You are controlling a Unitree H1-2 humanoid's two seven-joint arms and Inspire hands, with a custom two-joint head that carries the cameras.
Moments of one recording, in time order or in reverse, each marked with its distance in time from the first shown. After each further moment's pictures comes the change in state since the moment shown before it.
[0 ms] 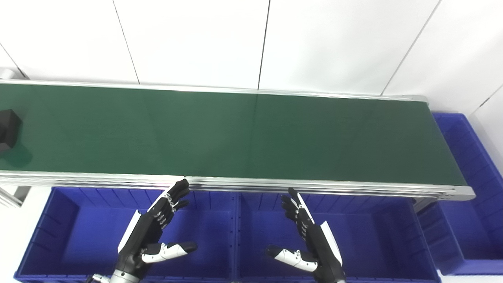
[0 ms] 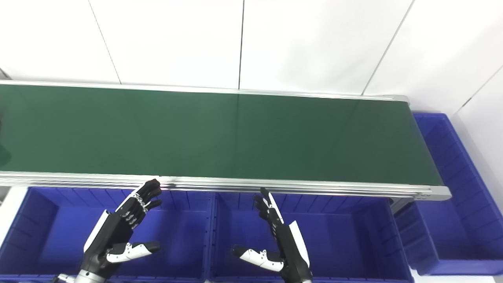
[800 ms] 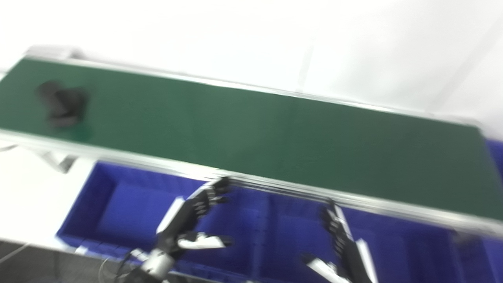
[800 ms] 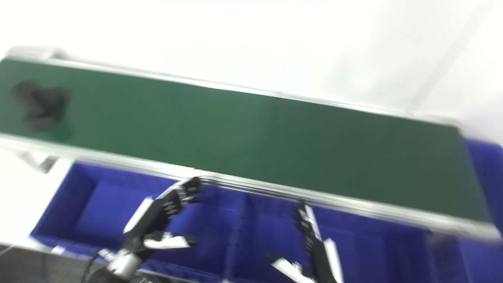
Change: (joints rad) left arm 0.006 -0.047 -0.019 0.005 0.059 -0.001 0.014; right arm 0.010 -0.044 -0.026 0.007 0.030 -0.024 0.001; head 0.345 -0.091
